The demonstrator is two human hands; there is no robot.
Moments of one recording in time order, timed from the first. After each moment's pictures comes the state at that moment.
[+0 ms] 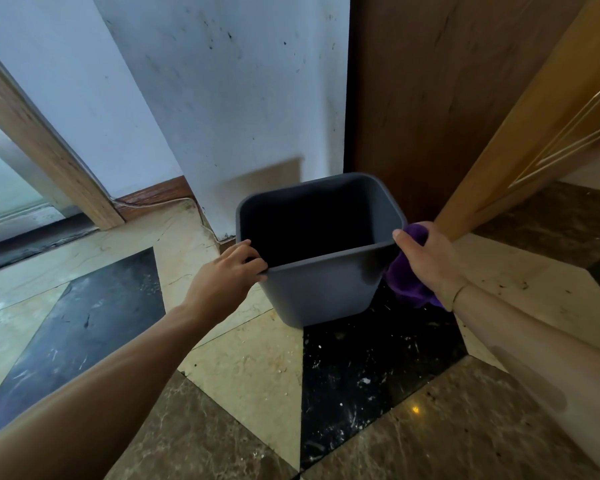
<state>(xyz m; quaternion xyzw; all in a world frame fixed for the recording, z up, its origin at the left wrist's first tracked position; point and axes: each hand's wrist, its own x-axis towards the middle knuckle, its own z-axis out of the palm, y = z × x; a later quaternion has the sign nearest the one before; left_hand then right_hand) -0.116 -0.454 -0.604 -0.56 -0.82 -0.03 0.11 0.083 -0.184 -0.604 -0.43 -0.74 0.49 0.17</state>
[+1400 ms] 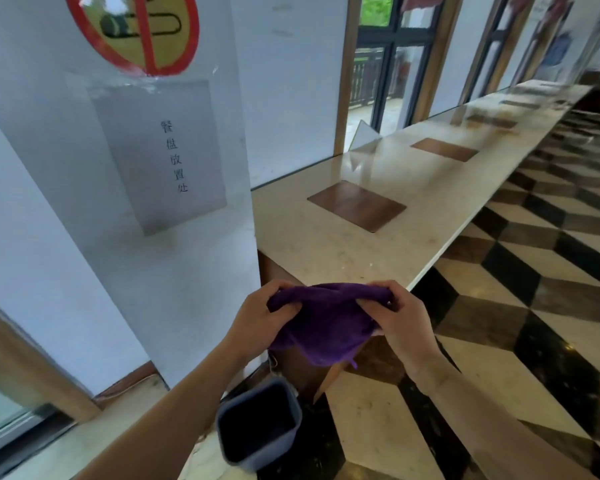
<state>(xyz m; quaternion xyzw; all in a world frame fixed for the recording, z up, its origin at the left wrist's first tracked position) -0.006 -0.326 0.164 -0.45 -0.69 -0.50 -0.27 0.186 -0.211 0.163 -0.39 -0.64 0.56 0.35</state>
